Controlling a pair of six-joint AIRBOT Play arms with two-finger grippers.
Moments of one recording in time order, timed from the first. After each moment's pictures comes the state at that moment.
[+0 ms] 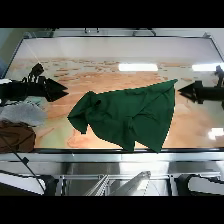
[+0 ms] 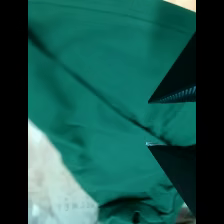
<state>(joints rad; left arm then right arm) 0.31 -1.70 1.28 0.42 -1.69 -1.03 -0.50 -1.43 0.98 -0.52 1.22 0.99</state>
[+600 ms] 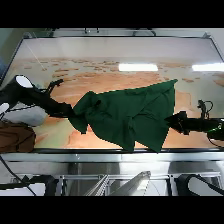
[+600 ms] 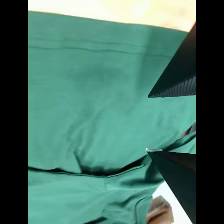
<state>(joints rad) 0.05 -1.51 1.13 1.08 -1.41 -1.09 -0.49 -1.22 0.50 -0.52 1.15 1.02</state>
